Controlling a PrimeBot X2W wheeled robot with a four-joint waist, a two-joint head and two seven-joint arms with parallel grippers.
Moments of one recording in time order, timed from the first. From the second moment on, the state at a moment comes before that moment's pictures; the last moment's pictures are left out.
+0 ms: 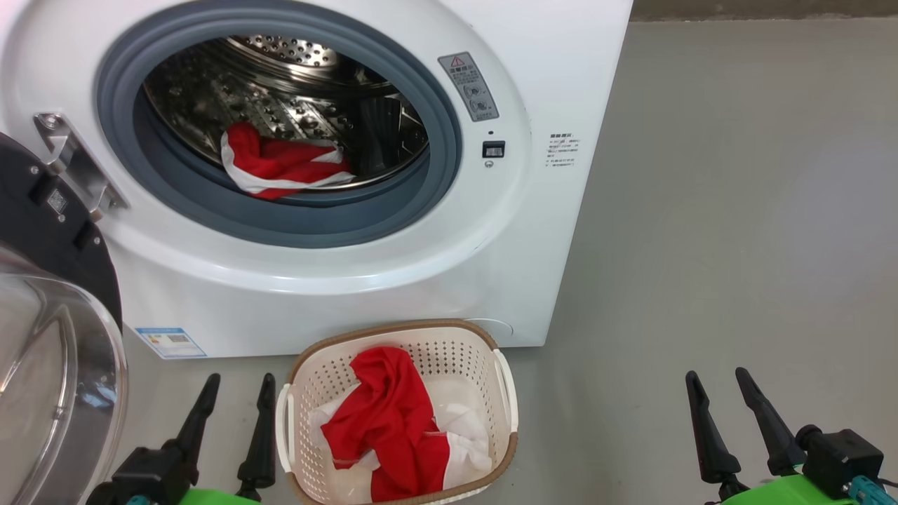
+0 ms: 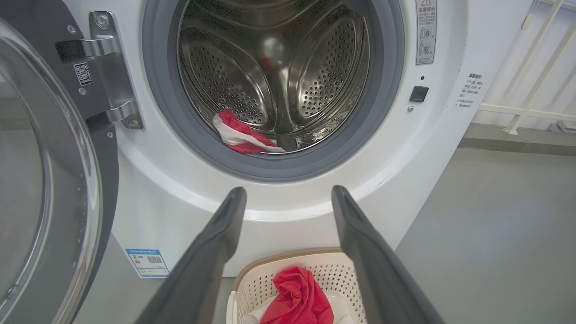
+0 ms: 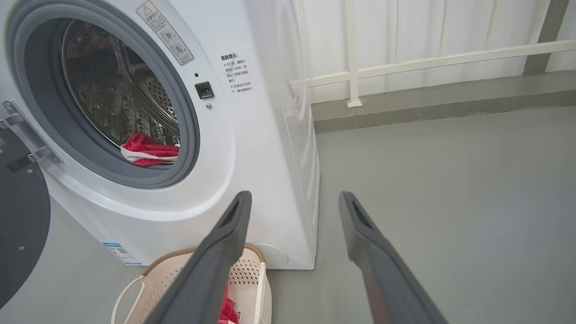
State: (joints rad) left arm -0.08 0.05 0.02 0.29 -0.20 -0.13 -0.26; right arm 0.08 -0.04 -0.02 0.19 0.35 0.12 -0.26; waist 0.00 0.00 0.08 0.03
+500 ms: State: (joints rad) left arm 0.02 0.04 0.04 0.18 -0.19 -0.13 -0.26; right arm 0.10 -0.04 -0.03 0.17 0.35 0.12 -0.26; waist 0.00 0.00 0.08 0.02
